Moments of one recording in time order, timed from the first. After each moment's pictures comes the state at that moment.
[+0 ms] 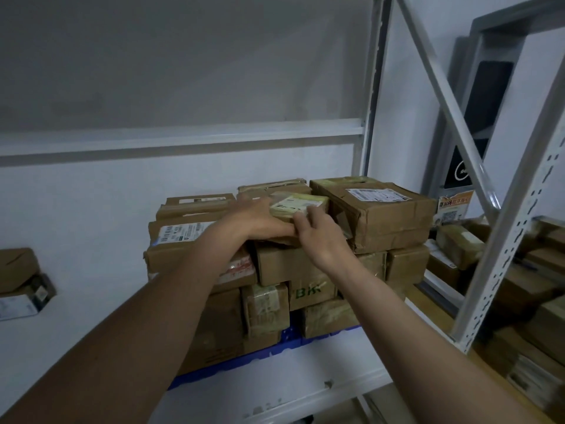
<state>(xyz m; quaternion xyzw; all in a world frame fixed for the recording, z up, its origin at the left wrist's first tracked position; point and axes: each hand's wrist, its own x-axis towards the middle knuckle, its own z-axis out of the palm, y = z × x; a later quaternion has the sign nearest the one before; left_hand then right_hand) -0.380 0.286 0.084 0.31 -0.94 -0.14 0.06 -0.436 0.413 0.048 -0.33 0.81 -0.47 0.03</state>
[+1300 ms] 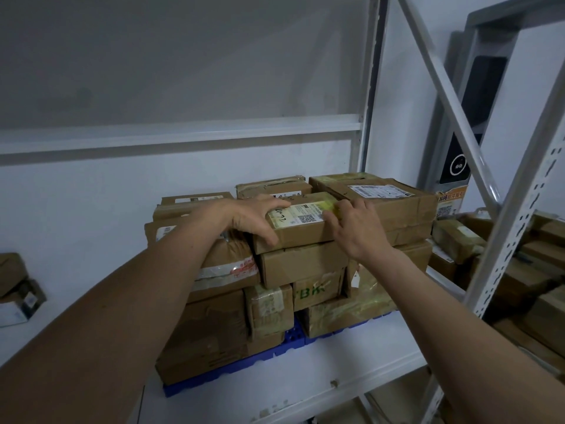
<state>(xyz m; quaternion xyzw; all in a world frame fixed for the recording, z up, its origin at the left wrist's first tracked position) -0.393 0.239 0.089 0.11 -0.98 -0.15 -0.08 -0.493 0.428 0.036 -0.34 0.90 -0.20 -0.18</state>
